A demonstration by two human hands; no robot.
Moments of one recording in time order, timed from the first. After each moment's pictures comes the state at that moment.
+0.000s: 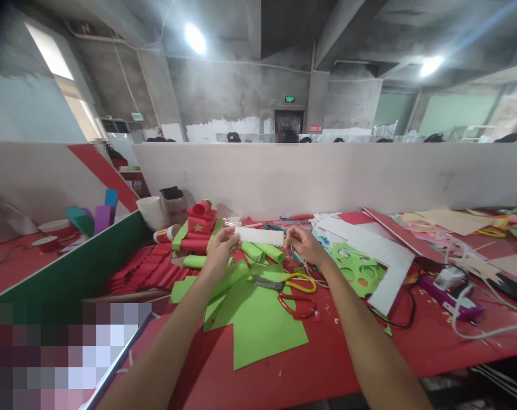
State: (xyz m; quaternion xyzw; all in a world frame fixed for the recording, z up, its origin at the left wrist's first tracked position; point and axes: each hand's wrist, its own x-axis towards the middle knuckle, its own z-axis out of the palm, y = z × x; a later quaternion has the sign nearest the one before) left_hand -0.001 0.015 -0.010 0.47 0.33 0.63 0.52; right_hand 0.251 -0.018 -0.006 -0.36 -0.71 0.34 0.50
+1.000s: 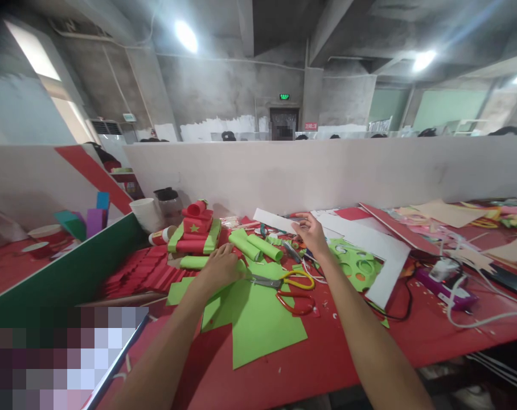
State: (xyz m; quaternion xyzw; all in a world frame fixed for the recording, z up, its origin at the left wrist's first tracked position) left_hand -0.017 -0.006 -0.019 0.85 0.51 0.13 0.00; right_hand 0.267 0.001 -0.014 -0.47 -0.56 0.24 0.64
